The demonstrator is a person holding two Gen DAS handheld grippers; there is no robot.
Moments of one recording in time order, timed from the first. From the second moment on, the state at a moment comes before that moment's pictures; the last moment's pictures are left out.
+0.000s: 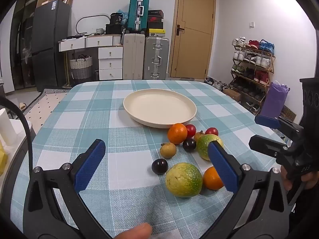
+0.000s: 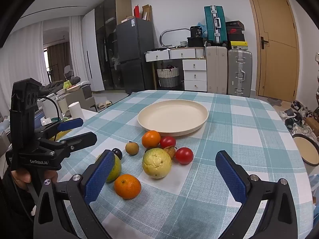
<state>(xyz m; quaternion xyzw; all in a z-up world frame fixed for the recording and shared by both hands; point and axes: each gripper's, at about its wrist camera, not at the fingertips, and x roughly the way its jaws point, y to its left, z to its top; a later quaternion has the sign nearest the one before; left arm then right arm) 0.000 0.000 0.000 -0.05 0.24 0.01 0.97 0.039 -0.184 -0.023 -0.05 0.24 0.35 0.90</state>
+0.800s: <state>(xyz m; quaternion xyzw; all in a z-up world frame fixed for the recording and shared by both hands) 0.000 0.000 0.000 -0.05 0.24 0.01 0.97 0.037 -0.183 -0.022 -0.05 0.23 0.35 0.90</state>
